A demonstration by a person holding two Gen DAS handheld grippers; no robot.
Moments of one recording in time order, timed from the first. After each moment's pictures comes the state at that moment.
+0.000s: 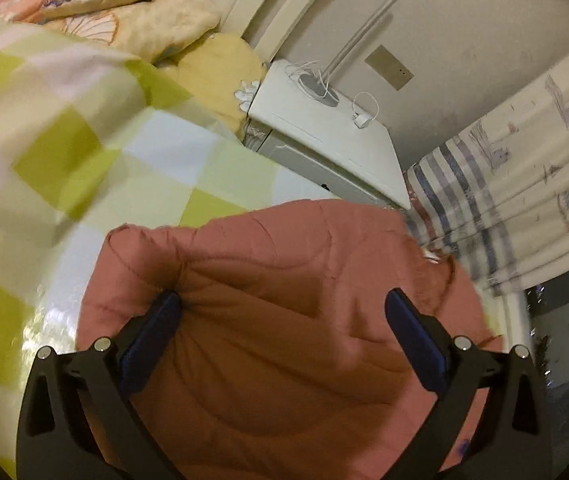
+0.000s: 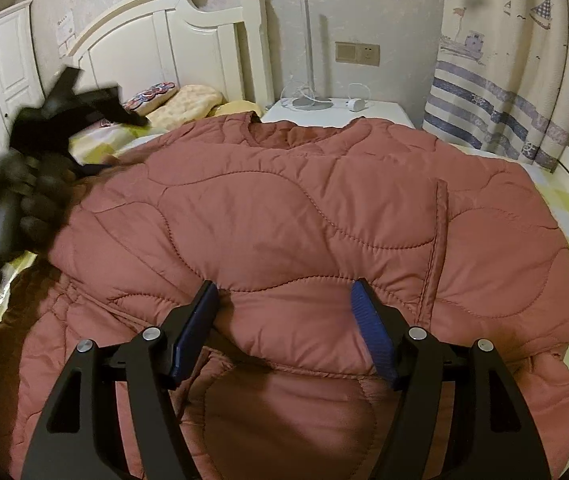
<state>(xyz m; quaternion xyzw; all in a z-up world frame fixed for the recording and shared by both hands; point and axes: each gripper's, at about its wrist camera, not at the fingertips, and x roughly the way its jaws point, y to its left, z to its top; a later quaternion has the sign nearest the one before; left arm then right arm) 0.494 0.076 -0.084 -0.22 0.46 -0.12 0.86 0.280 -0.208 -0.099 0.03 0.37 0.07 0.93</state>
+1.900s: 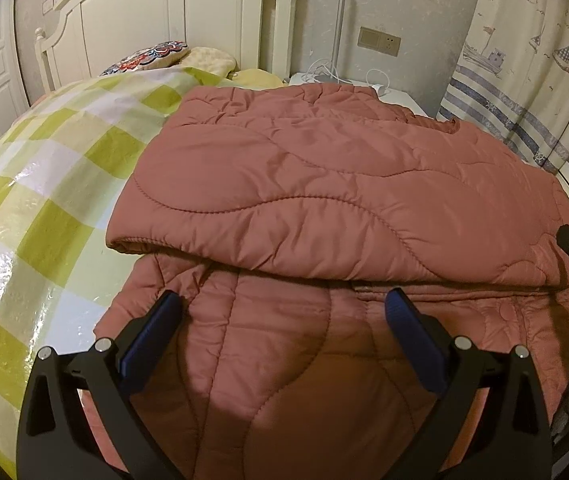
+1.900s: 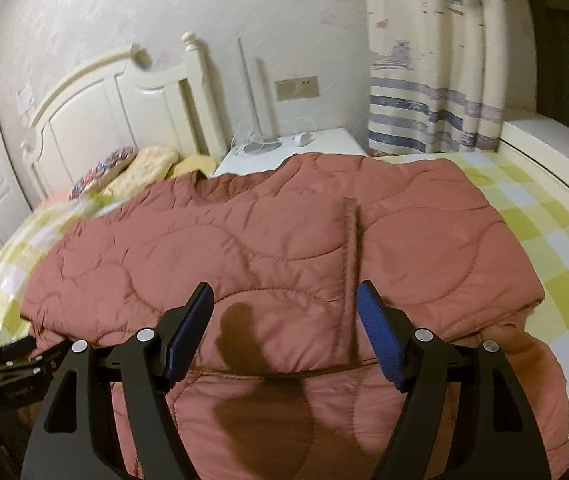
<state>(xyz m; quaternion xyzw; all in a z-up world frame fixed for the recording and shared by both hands) 0.278 0.014 -0.109 -0.02 0.41 -0.01 0.91 0.257 -0.251 -0.087 0.11 0.30 -0.02 0.95</state>
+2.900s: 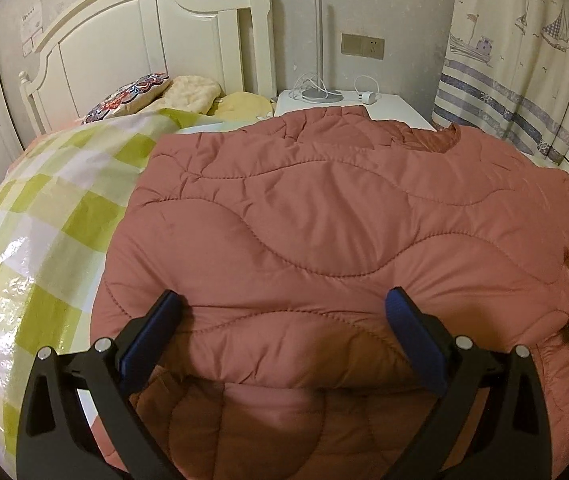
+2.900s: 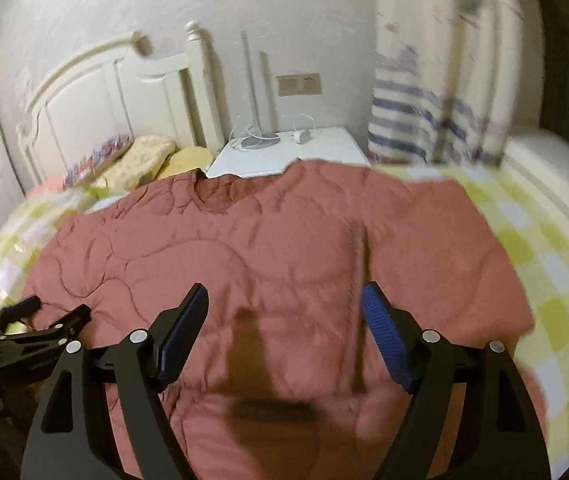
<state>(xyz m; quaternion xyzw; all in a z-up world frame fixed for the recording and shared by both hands) 0.323 -0.002 -0.103 0.04 0.38 -0.02 0.92 0.277 -0.231 -0.067 0.06 0.32 -0.03 0.95</state>
